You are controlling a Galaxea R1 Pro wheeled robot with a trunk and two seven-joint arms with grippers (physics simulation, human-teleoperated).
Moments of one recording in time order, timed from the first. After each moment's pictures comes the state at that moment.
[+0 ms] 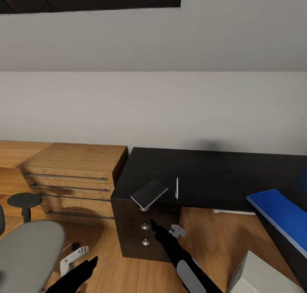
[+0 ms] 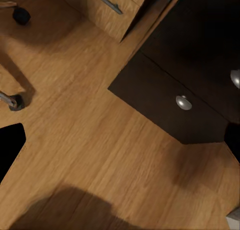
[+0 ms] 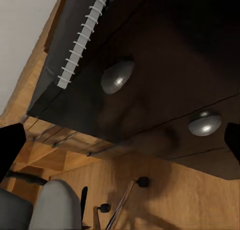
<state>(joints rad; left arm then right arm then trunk) 0.03 0.39 -0.45 -1.60 1.15 0.17 0.72 -0.37 0.12 0.43 -0.75 -0.99 -0.12 0.20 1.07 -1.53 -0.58</state>
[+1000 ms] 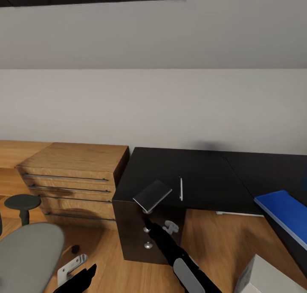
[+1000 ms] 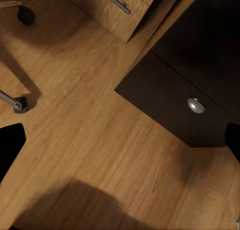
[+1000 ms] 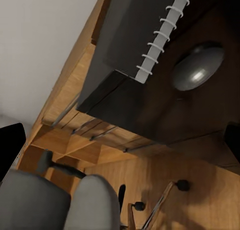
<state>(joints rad) 0.07 0.42 -0.51 -1.60 1.15 0.09 0.72 -0.37 0.12 0.49 -0.82 -1.05 -0.09 0.29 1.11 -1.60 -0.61</state>
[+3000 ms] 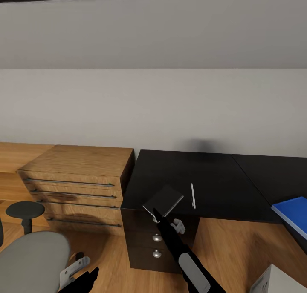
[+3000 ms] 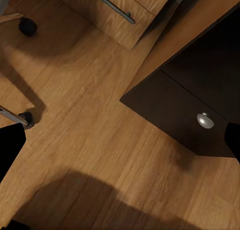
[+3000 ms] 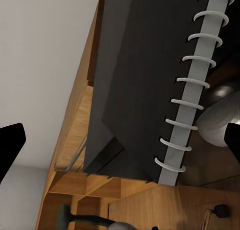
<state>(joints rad) 0.07 0.42 -0.54 -1.60 1.16 0.09 0.72 -0.37 0.12 0.41 -0.82 -1.23 -0.08 0.29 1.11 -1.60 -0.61</state>
